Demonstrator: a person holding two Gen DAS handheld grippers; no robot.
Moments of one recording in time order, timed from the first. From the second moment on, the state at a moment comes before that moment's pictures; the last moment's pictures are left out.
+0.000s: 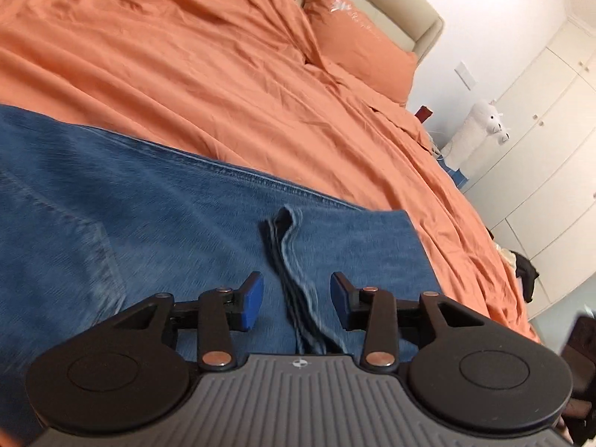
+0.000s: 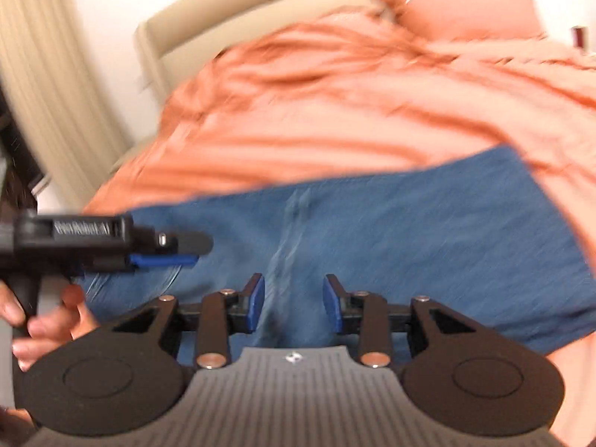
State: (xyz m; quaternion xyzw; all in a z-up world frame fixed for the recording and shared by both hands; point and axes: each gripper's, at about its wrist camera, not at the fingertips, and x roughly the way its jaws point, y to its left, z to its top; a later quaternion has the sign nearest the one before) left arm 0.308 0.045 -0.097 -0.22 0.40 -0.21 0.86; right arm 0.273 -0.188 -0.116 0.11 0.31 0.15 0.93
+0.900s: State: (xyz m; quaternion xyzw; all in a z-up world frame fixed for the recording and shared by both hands) left arm 0.349 0.004 -0.085 -0.15 0.31 -0.21 0.92; right arm 0.315 -0.336 -0.136 0.15 0.30 -0.07 0.94
